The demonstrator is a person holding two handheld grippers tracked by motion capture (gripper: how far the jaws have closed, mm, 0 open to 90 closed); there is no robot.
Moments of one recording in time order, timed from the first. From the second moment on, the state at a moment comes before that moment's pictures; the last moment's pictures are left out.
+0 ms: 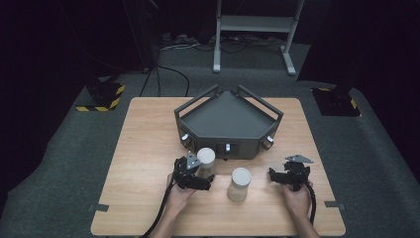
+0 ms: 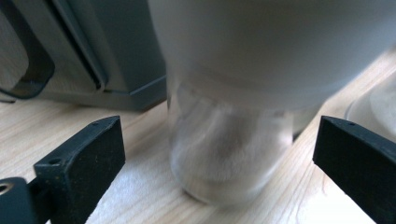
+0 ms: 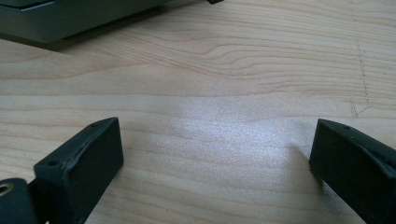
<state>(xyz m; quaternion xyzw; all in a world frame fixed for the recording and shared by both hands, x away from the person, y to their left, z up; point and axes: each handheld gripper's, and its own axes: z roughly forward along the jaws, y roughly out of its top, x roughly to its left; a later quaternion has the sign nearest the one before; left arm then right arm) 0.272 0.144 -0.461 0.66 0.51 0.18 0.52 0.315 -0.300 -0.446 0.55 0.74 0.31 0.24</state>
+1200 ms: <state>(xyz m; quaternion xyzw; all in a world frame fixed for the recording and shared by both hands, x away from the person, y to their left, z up) 0.283 0.114 -0.455 0.65 0.50 0.21 0.53 0.315 -0.300 -0.446 0.55 0.74 0.31 0.24</state>
